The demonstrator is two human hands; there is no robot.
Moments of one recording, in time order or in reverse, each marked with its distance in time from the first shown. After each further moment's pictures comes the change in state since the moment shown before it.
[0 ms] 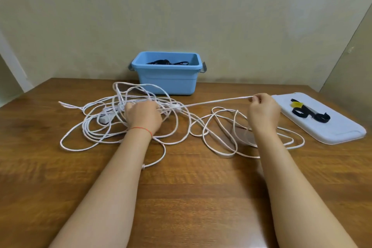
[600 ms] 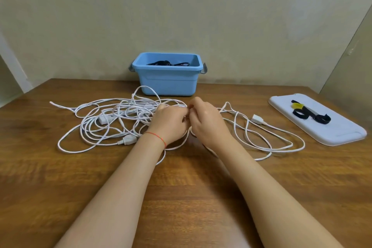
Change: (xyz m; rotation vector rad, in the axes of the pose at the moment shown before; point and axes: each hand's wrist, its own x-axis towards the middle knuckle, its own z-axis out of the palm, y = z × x) left_hand -0.021 0.034 -0.003 -0.245 -0.006 0.436; right_hand -0.082 -0.049 0.045 -0.012 -0.492 -0.699
